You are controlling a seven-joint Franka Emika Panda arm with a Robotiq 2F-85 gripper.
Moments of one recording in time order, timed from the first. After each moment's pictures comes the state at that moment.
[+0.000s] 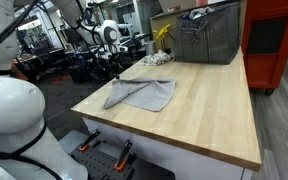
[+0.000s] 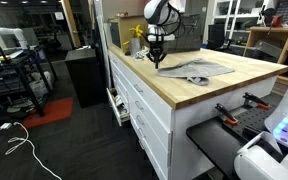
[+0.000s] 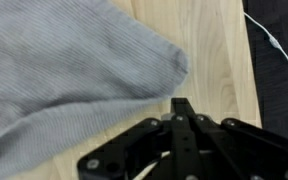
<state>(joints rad) 0.20 0.48 0.10 -1.82 0.10 2.17 0.48</state>
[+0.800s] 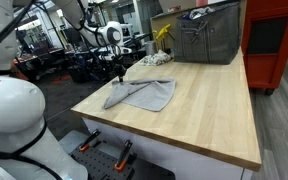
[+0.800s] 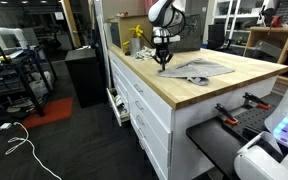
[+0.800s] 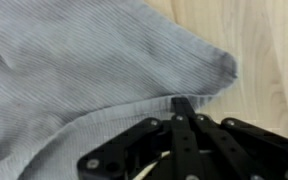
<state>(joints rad) 0.20 0.47 0.04 -1.86 0.10 2.14 0.47</state>
